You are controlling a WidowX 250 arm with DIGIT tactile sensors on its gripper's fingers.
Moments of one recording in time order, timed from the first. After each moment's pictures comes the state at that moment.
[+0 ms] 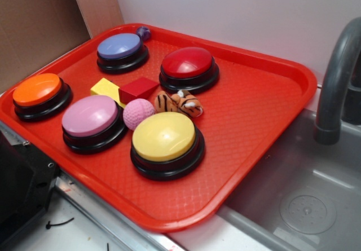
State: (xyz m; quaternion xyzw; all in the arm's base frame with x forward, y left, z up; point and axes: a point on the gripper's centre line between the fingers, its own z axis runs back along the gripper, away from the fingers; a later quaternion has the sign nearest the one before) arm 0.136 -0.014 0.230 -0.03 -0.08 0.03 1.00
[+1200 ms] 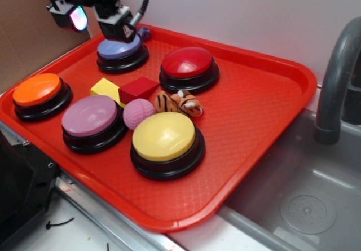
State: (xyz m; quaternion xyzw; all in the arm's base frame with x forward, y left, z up) arm 0.213 0.007 0.122 0.04 -0.08 0.15 0.98
